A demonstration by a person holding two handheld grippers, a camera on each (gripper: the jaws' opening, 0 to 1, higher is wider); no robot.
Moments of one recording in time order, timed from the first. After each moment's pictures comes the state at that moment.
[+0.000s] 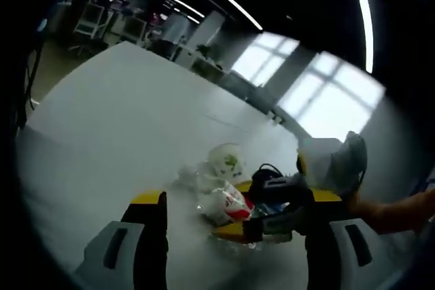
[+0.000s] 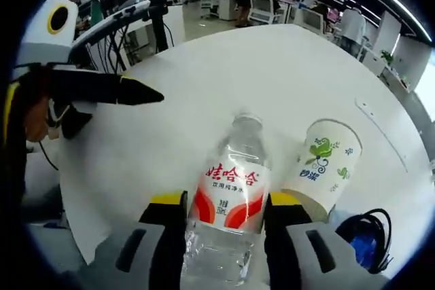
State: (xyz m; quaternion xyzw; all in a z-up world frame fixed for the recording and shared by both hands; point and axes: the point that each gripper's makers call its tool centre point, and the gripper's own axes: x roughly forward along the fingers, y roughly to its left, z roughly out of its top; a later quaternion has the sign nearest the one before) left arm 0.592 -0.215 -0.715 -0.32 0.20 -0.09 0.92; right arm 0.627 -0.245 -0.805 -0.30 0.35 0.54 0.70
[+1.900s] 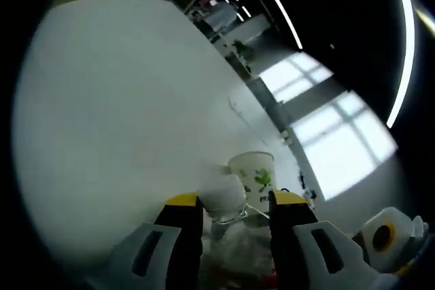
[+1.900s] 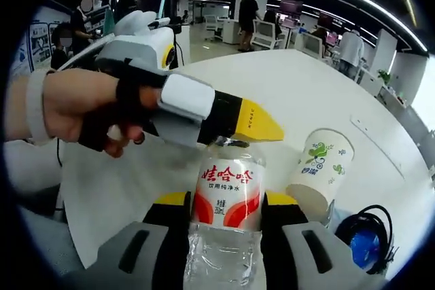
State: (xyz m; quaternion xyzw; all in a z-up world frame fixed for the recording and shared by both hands) left arm 0.656 -0.213 -0.767 -0.48 0.20 -0.03 0.85; right arm 0.609 -0.252 -0.785 -0.26 0.28 0.57 0.73
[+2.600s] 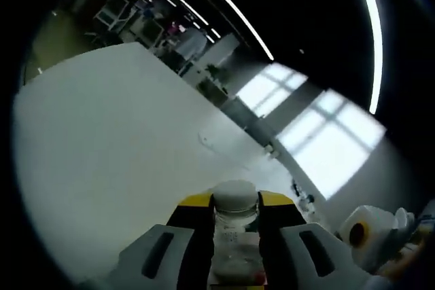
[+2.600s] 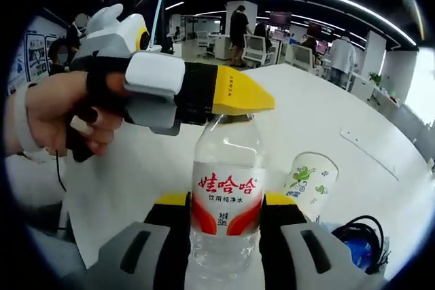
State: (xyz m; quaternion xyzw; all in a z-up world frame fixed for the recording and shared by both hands) left arm 0.658 -0.204 -0.689 -0.39 0.12 -0.06 0.91; right arm 0.616 -0.239 -0.751 -0.21 0.25 0.56 0.76
